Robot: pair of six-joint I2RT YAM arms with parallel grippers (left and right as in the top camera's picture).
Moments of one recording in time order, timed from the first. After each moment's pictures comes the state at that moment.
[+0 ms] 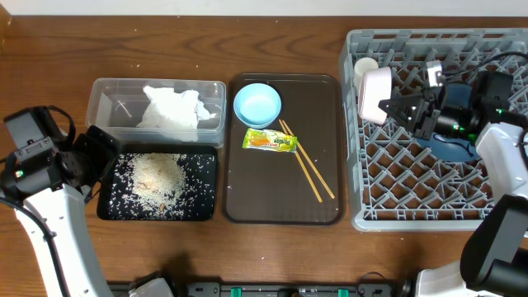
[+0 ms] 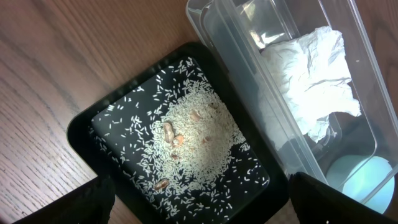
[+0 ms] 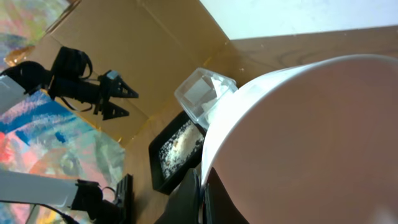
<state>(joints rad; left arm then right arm) 0.49 1.23 1.17 -1.07 0.11 -0.54 -0.28 1.68 1.15 -0.60 -1.50 -0.41</state>
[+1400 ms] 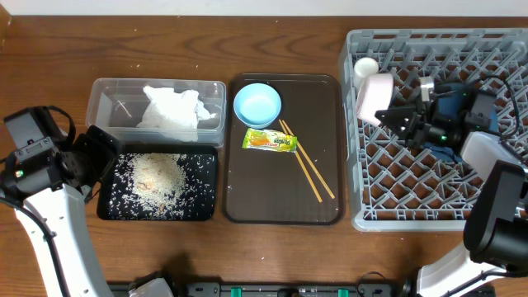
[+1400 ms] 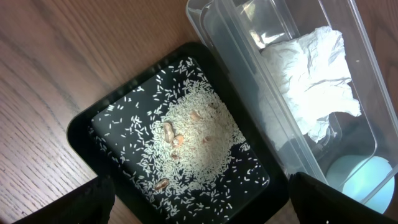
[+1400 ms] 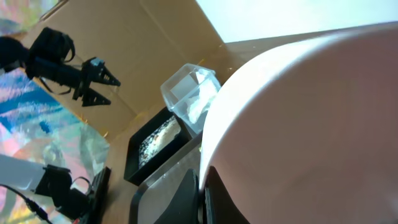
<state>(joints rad) 0.49 1.23 1.17 -1.07 0.11 -0.54 -0.31 1.84 0.99 -0.17 -1.55 -0.34</state>
